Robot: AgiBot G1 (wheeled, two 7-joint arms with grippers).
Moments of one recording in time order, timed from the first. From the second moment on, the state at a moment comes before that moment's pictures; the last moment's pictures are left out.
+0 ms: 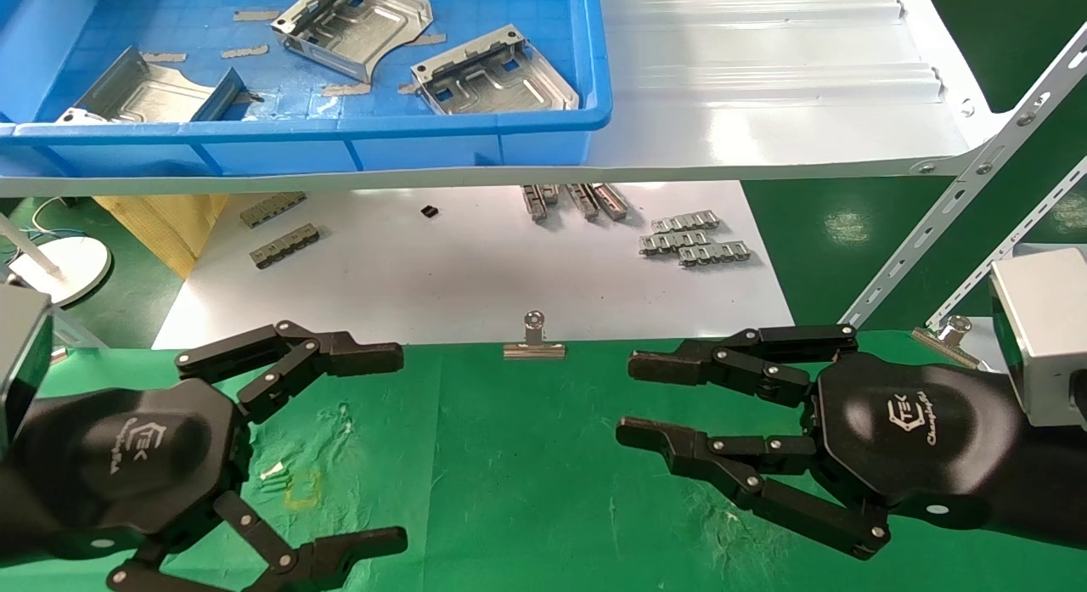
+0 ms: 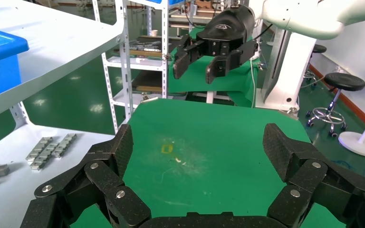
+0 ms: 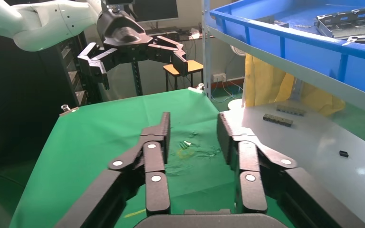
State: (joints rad) left arm -1.08 0.61 0.28 -1.28 0.73 1.50 -0.19; right arm 1.08 -0.57 -0.37 1.23 -0.65 -1.43 0.11
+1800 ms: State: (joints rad) left arm -2.03 1.09 0.54 -0.29 1.43 1.03 -0.16; right arm 1.08 -0.57 -0.37 1.23 -0.65 -1.43 0.11
